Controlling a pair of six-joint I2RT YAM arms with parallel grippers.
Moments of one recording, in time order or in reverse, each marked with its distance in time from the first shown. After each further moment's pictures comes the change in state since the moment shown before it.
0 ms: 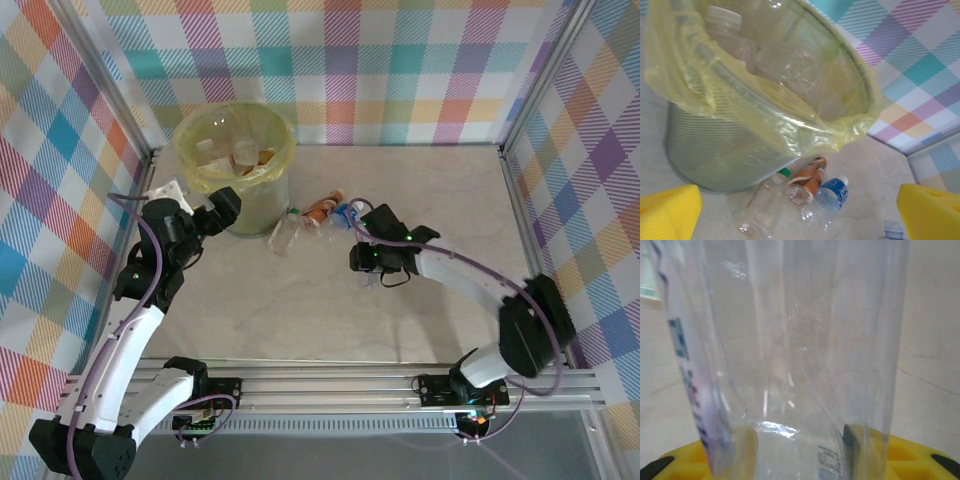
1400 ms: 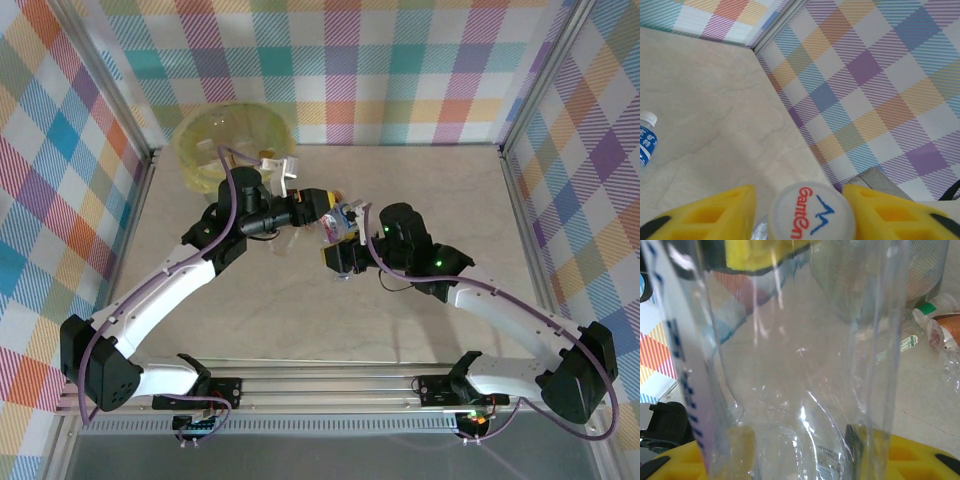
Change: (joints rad) left arm -0.376 0.402 0.219 0.259 0.419 -0.050; right arm 0.104 -0.260 -0.059 0.348 -0.327 -0.227
